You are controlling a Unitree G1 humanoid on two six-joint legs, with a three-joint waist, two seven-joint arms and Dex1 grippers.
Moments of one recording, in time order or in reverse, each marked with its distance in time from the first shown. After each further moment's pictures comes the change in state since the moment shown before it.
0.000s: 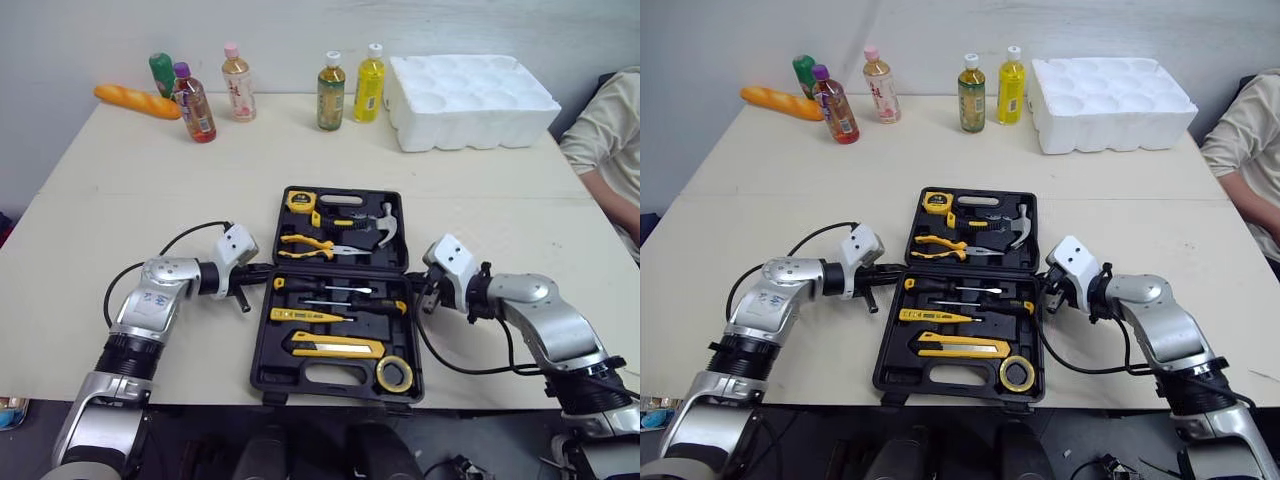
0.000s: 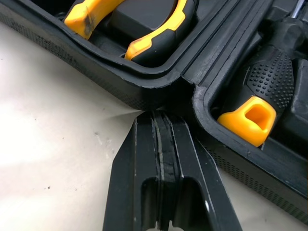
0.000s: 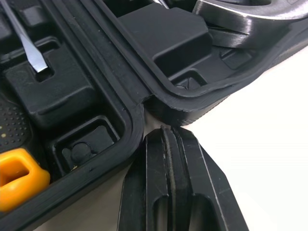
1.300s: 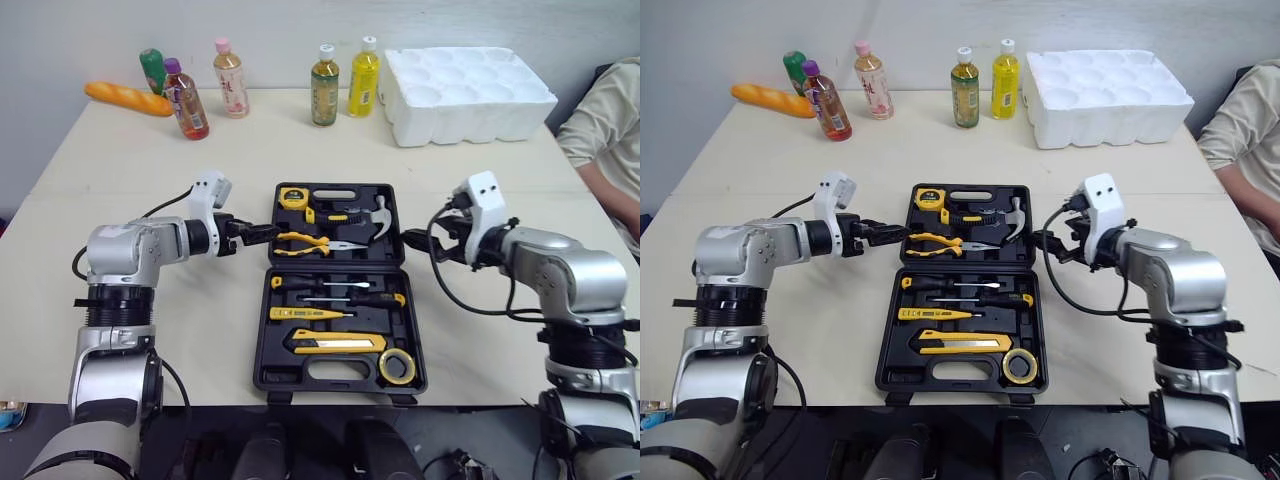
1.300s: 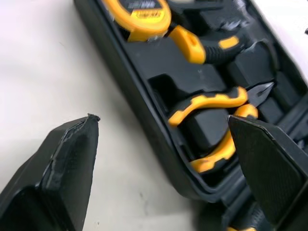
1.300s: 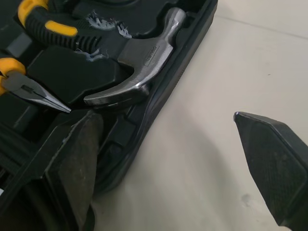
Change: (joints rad) left arm -0.282 -0.046 0.195 0.075 -0.221 0.683 0.273; right arm -0.278 0.152 -0.211 -0.007 0.141 0.567 -0.312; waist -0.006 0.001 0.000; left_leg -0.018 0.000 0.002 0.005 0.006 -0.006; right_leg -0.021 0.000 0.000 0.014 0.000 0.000
